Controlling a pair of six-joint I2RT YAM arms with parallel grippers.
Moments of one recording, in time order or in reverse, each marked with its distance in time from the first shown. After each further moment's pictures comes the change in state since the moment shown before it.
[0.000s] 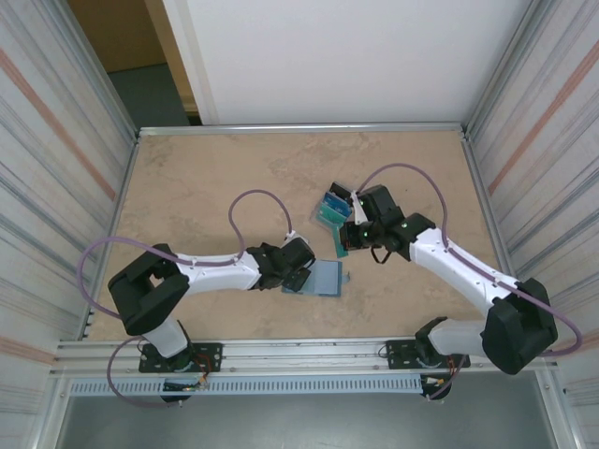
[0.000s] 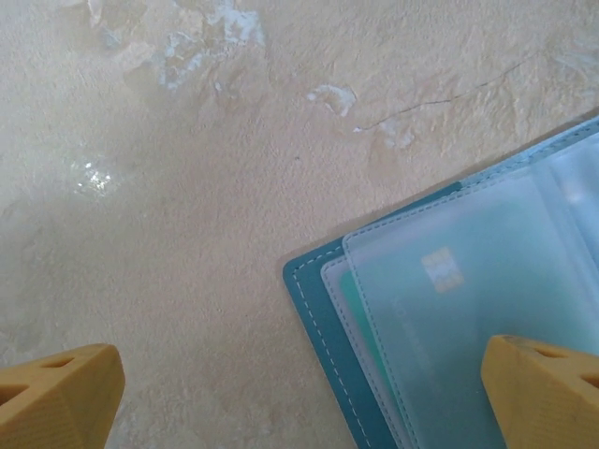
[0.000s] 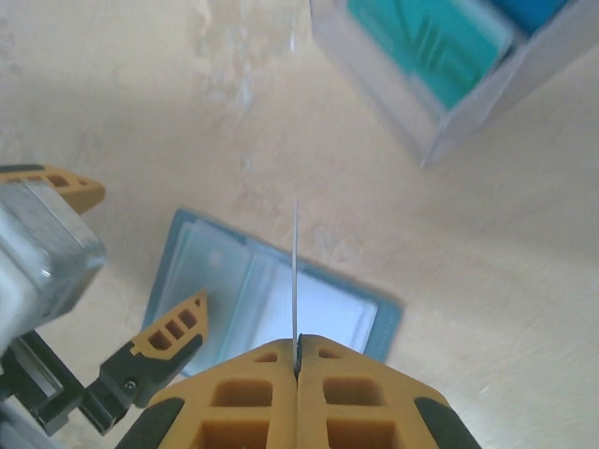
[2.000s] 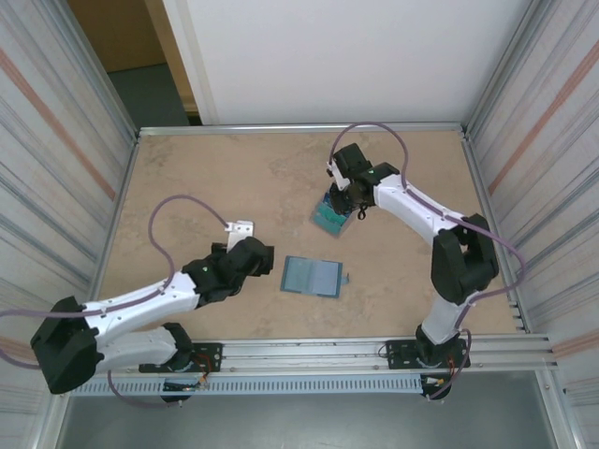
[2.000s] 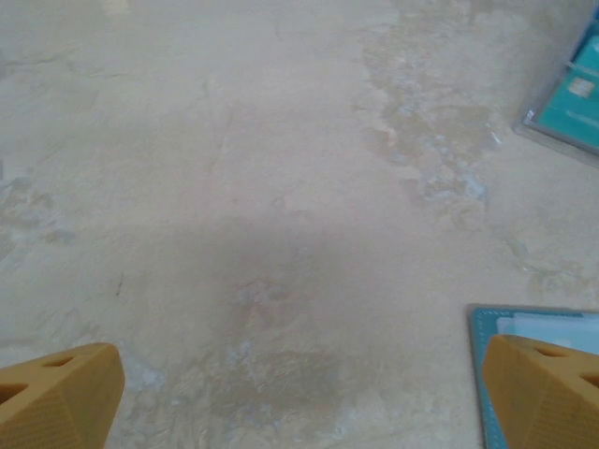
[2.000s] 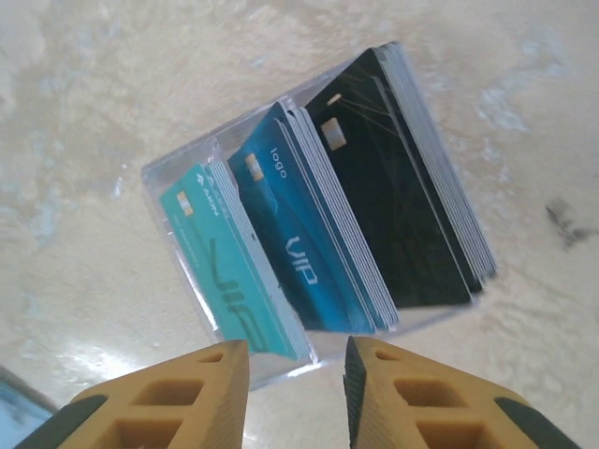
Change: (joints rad) left arm 0.101 -0.552 -0.251 -0.022 -0.187 -0.287; right arm -0.039 0.454 0.465 -0.191 0.233 -0.296
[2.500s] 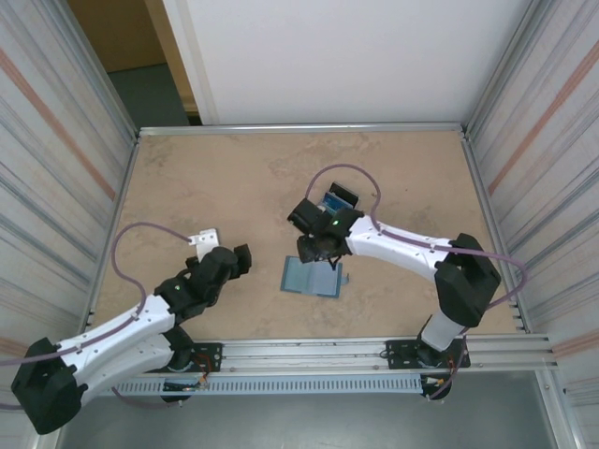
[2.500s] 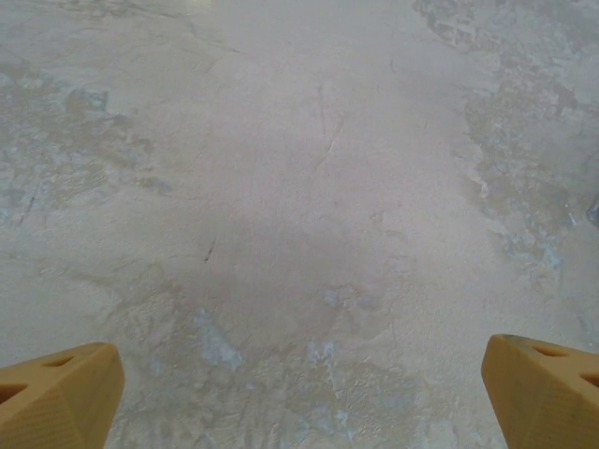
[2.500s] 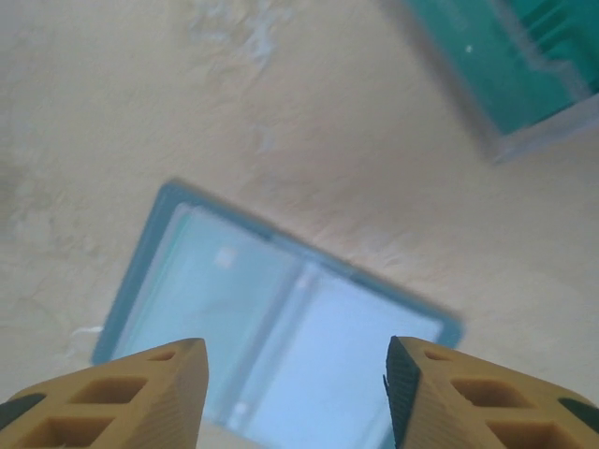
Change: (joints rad) left arm 0.128 -0.273 -0.212 0.062 0.007 -0.129; right arm 0.415 -0.073 -0.172 -0.040 0.093 0.564
